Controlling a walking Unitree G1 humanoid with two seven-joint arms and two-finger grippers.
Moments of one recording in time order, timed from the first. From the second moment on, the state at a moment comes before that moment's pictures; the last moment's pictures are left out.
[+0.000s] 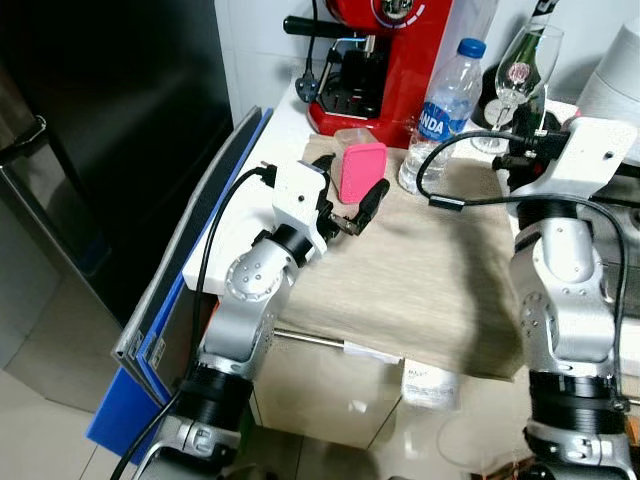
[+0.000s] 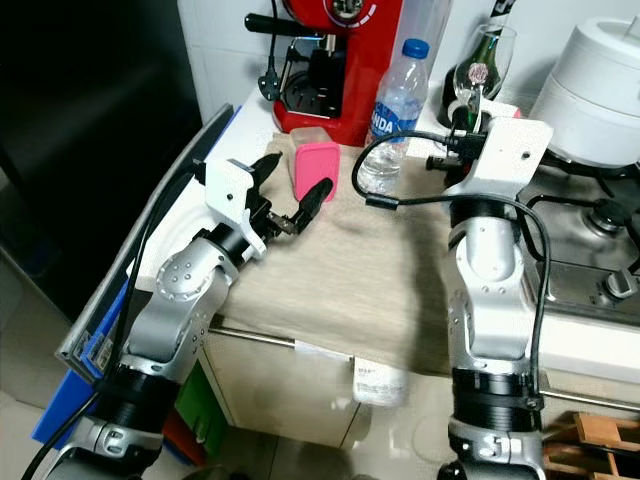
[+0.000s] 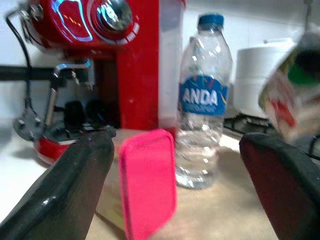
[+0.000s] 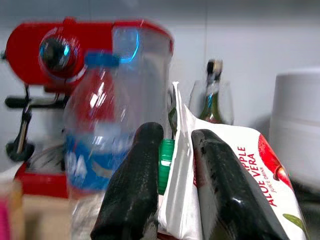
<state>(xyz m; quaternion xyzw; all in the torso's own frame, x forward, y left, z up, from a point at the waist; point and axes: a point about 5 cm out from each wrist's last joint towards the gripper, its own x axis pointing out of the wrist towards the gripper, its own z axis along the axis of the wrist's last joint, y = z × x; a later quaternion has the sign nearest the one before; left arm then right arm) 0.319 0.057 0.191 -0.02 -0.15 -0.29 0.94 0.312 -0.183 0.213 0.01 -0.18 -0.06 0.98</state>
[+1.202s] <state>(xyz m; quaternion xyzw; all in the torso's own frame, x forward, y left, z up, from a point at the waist) 0.325 0.059 0.191 -0.02 -0.15 -0.27 0.95 0.309 -0.172 0.188 -0.07 -0.17 -0.06 0.98</state>
